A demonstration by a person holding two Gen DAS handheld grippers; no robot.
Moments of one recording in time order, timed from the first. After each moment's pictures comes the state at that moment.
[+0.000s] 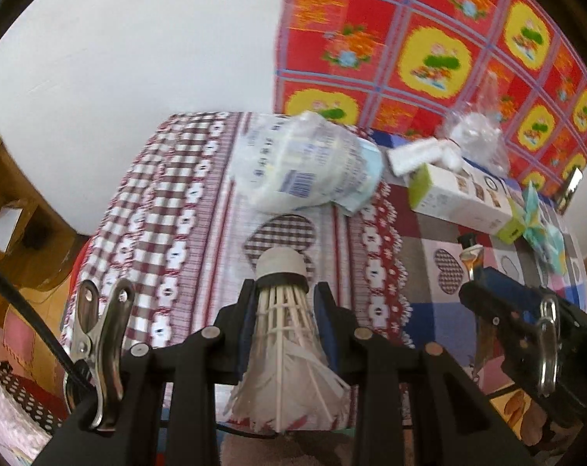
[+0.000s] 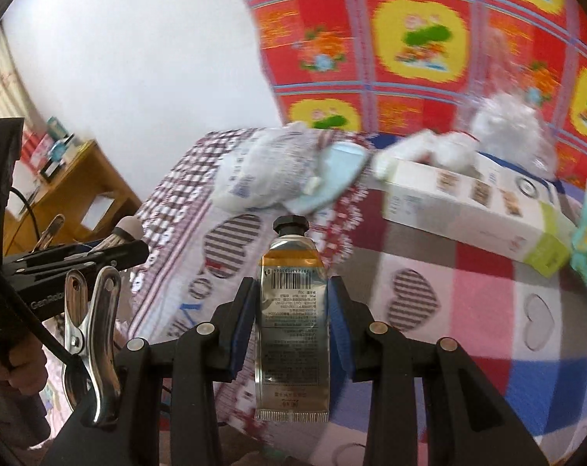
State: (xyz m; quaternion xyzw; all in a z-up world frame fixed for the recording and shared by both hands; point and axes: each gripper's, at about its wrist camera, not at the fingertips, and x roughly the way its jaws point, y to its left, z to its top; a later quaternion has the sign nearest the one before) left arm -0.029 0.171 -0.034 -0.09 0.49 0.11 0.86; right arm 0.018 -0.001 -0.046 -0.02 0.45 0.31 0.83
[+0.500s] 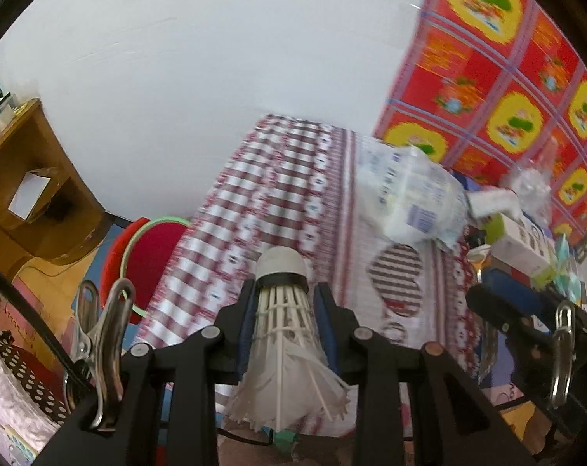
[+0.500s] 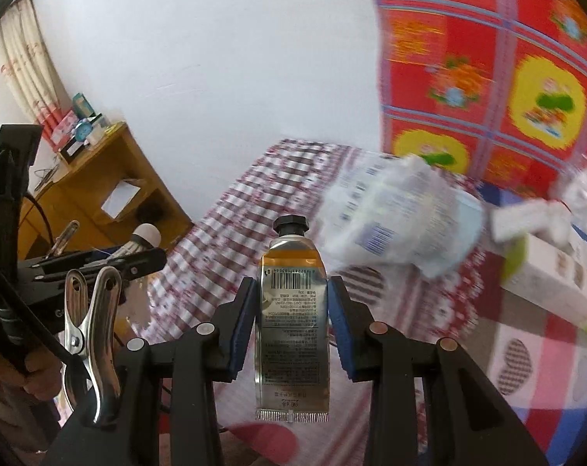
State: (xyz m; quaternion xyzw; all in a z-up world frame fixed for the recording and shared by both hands) left arm -0.055 0.292 -0.030 -0.14 0.47 0.17 0.85; right arm 0.010 0.137 -0.027 -0.05 0.44 0.36 0.82
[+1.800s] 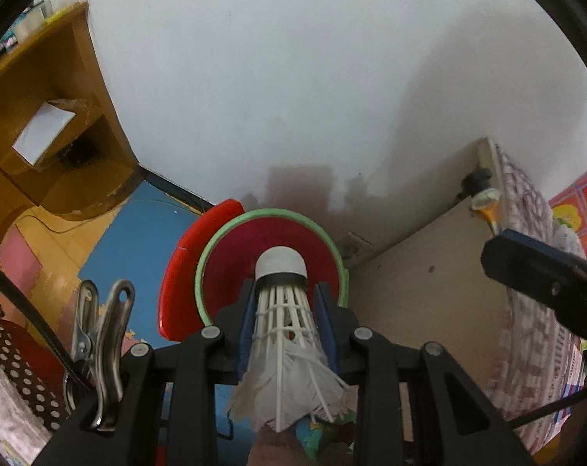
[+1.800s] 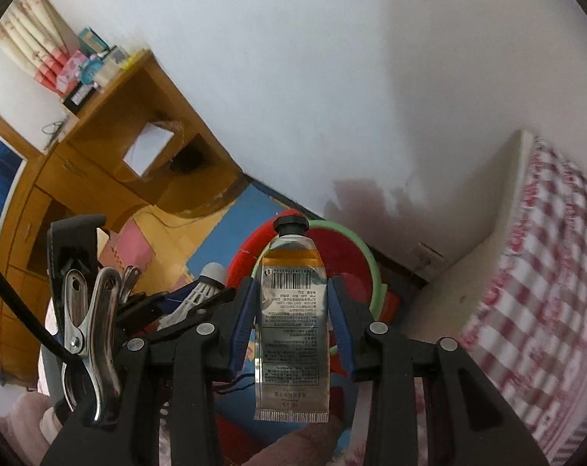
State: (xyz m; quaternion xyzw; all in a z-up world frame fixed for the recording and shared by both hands) left arm -0.076 0.586 -0.154 -0.23 0.50 0.21 0.81; right arm 0.044 0.468 -0.117 -0.10 0.55 0.41 0.72
